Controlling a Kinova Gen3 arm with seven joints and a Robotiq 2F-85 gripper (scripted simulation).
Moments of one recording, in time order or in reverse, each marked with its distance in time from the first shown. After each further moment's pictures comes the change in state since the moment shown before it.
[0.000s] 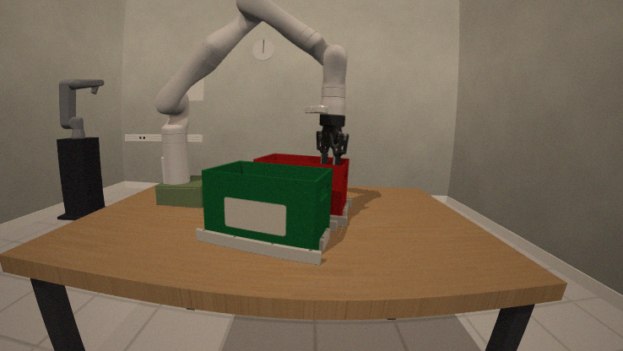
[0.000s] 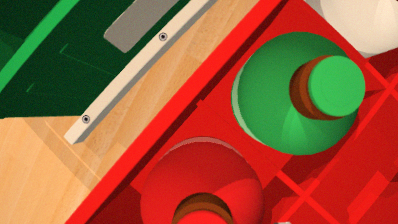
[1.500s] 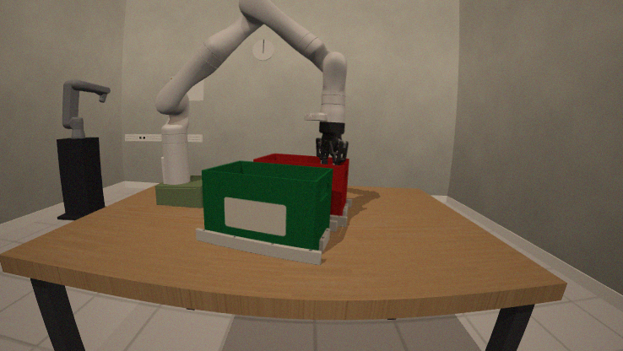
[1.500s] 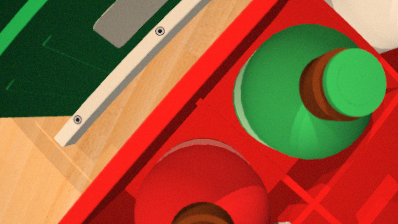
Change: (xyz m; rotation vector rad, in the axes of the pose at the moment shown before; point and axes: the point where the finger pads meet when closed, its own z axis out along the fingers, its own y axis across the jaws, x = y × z) arm 0.000 0.000 0.022 0.000 0.000 0.000
